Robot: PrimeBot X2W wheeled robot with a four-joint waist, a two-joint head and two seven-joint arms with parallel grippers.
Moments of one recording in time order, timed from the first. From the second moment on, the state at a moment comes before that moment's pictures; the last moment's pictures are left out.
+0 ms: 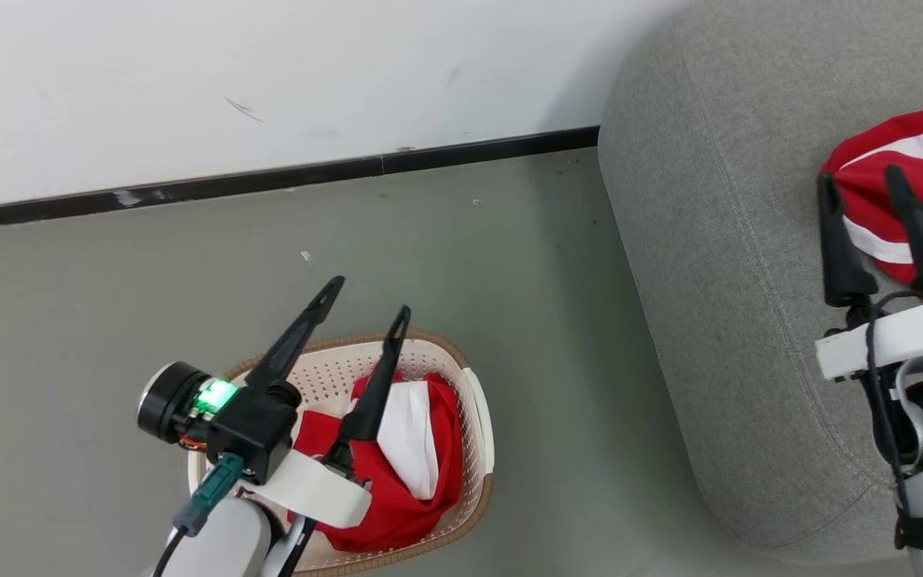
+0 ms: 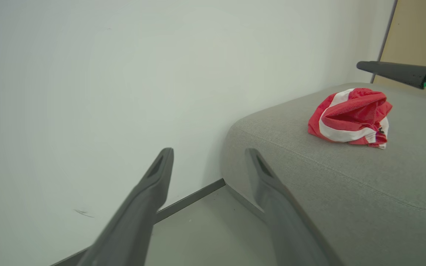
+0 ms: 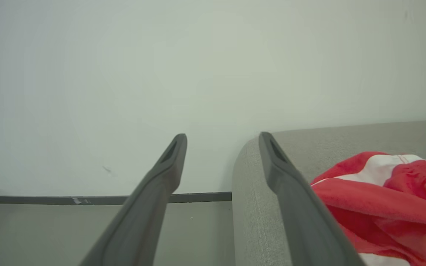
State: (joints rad) left arm -0.30 0.17 -0.45 -0.01 -0.26 0.04 -0.24; right arm -0.38 -0.18 -0.05 0.19 0.22 0.12 -0.25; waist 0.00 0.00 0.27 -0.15
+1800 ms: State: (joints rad) left arm 0.05 0.16 -0.14 0.10 -0.31 0.18 -0.25; right arm 0.05 -0.04 0.04 0.08 0.14 0.12 -0.25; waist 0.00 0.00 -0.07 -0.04
